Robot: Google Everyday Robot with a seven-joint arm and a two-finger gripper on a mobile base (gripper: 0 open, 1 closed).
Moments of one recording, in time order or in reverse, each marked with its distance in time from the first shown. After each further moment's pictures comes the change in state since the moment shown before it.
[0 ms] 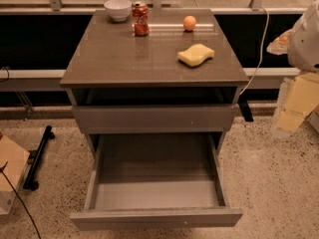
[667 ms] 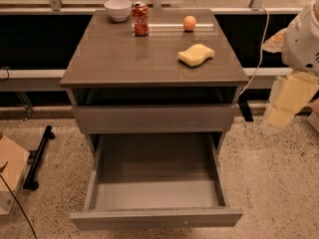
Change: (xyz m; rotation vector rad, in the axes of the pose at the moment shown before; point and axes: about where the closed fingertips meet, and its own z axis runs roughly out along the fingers) arm -0.010 -0.007 0.007 0.023 -0.044 0.007
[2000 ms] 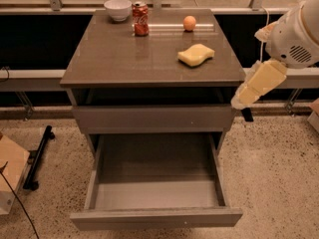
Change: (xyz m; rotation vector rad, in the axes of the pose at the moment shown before) arm -0.025 -0.055 0.027 0.118 -0.226 0.157
